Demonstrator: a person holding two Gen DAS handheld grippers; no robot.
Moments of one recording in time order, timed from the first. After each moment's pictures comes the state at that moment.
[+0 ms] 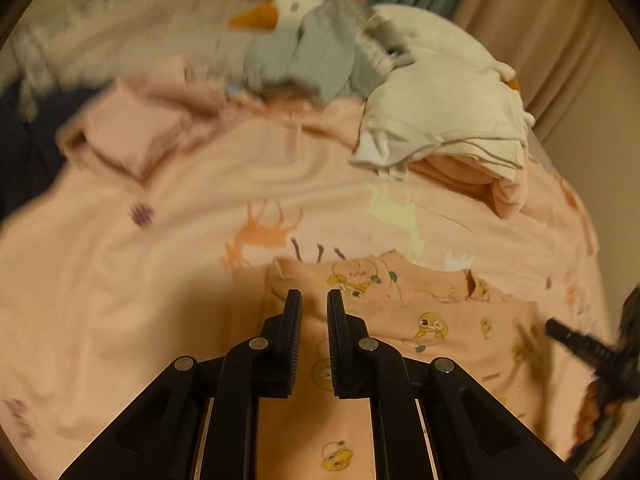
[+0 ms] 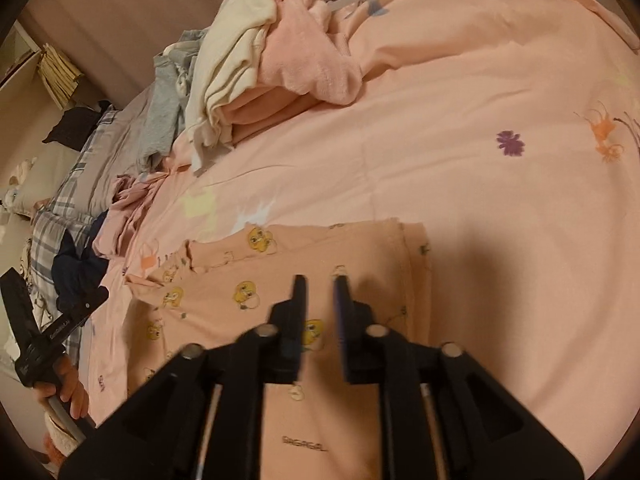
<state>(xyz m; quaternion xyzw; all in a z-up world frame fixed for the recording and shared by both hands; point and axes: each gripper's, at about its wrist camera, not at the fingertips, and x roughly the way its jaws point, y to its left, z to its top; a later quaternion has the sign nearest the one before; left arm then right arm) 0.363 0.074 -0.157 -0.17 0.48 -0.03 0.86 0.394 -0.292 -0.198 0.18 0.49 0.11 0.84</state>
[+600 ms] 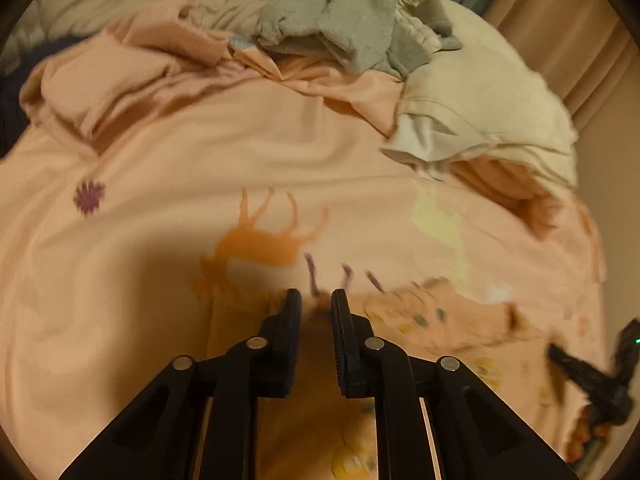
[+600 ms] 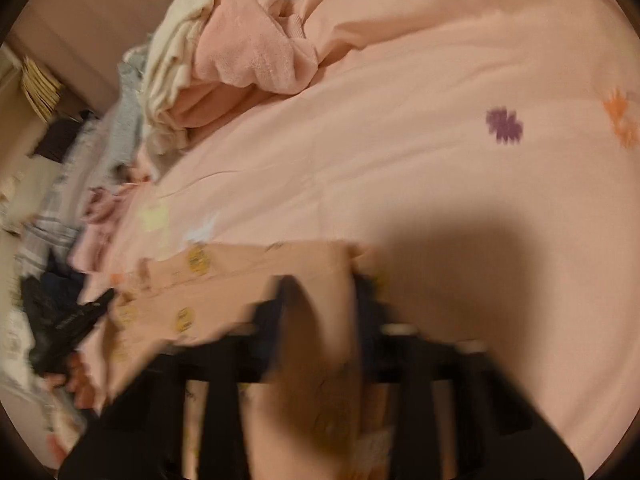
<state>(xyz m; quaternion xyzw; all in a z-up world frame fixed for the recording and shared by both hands) 0.412 0.073 -0.214 -0.18 0.47 0.00 0.86 0.433 -0.298 -0.242 0.17 0.50 0.09 0.84</state>
